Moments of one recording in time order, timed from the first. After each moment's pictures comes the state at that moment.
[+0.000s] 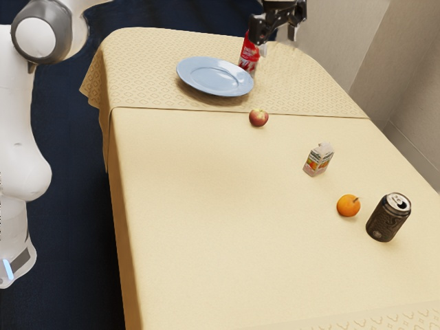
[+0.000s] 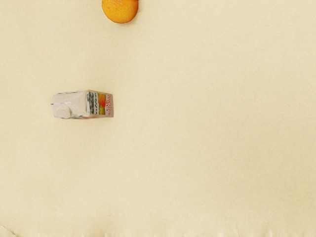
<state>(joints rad) -2.18 -0.33 1.88 -1.08 0.46 1.46 1.06</state>
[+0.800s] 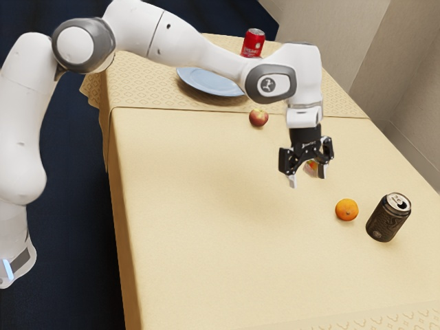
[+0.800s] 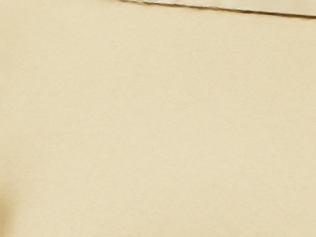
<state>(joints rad) -2.38 -0.52 2.05 -1.51 0.09 2.08 1.13</state>
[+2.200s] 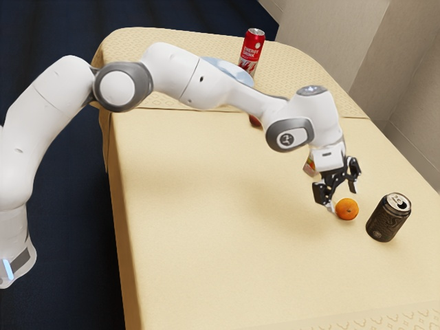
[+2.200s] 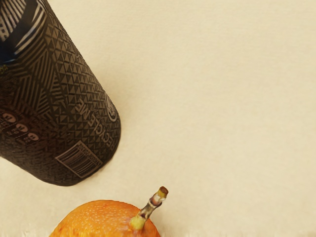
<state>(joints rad) -2.79 -0.74 2.43 -1.28 0.30 2.44 0.98</state>
